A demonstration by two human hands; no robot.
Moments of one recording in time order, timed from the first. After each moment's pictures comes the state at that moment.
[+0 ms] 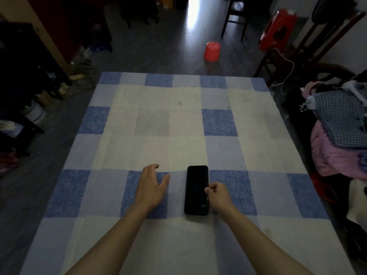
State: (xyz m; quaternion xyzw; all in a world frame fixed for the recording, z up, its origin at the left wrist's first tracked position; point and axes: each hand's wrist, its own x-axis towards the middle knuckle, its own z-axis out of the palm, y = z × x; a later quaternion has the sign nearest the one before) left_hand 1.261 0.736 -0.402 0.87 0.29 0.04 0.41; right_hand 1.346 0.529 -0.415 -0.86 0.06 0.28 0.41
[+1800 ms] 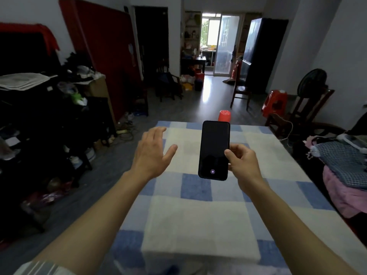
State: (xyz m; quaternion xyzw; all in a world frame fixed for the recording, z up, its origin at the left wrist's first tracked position) left_hand 1.003 0.806 -0.142 0.93 0.14 0.31 0.16; right_hand 1.101 0.577 -0.148 -0.74 -0.12 0.03 0.66
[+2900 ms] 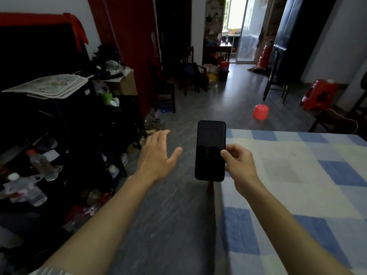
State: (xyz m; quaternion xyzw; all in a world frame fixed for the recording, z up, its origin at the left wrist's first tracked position) left_hand 1.023 1.269 -0.167 0.94 0.16 0.25 0.18; right_hand 1.127 1.063 -0.182 -0.74 -0.12 0.08 0.66
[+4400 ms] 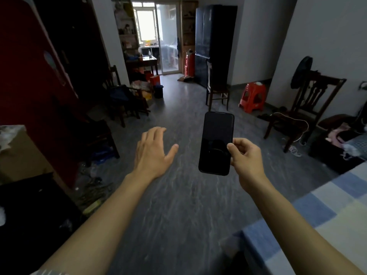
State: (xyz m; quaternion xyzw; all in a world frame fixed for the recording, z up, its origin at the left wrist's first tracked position) left_hand 1.718 1.677 -0.143 0.94 -0.06 0.26 0.20; right_hand 1.702 1.436 -0.141 -0.70 0.04 -0.15 0.69
